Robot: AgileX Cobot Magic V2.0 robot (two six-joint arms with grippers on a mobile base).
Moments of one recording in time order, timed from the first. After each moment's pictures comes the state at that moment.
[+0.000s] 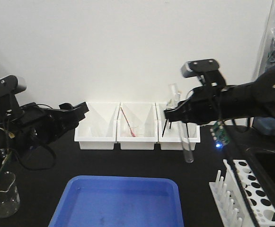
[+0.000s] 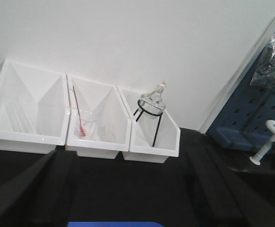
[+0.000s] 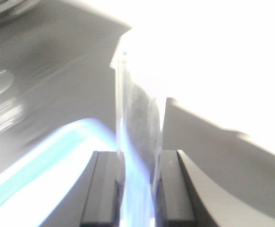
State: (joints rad) left arm -0.41 1.40 -1.09 -0.22 -0.10 -0.22; right arm 0.14 1.76 -1.69 0.71 0.68 -0.69
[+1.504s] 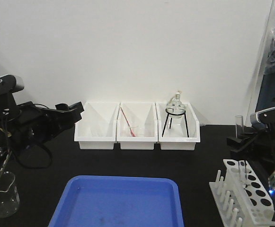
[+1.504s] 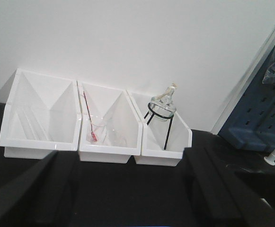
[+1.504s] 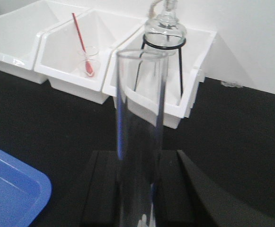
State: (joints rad) left arm -0.39 1.41 -1.09 -0.22 -0.11 -0.19; right arm -0.18 1.80 -1.22 1.71 0.56 -1.95
